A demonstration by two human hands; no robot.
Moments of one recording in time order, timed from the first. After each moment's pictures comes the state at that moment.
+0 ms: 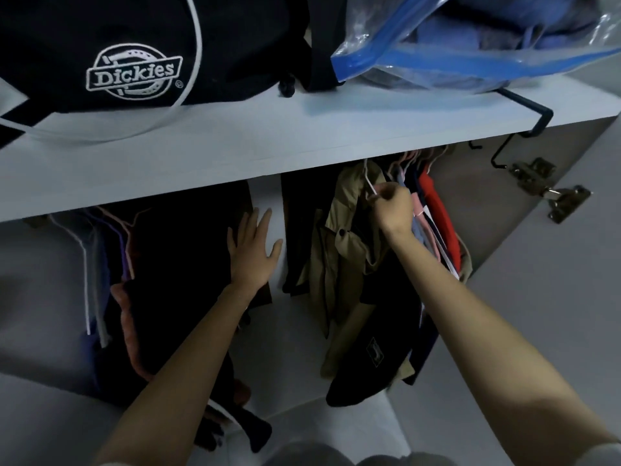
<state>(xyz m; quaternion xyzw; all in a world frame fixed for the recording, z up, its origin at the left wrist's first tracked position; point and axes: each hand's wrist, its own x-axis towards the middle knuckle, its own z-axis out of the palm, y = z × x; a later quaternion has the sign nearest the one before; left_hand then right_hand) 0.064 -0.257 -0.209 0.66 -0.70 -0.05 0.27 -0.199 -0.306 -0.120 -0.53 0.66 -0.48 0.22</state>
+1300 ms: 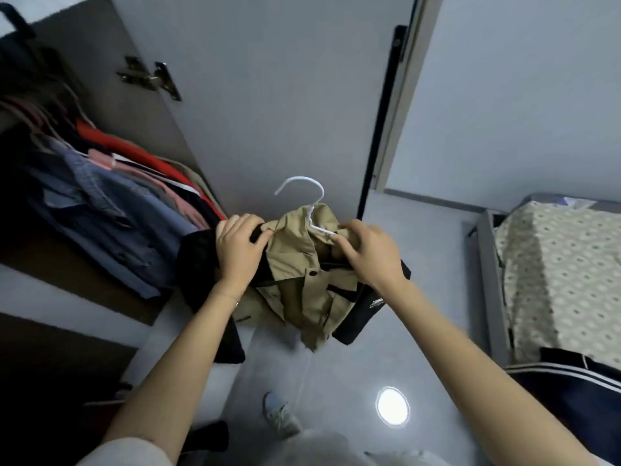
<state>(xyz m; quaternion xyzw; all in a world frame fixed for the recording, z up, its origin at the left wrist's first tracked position) -0.256 -0.056 -0.225 0.22 -0.90 -0.12 0.37 -0.389 0.160 -0.204 -0.36 0.88 -0.31 0.02</state>
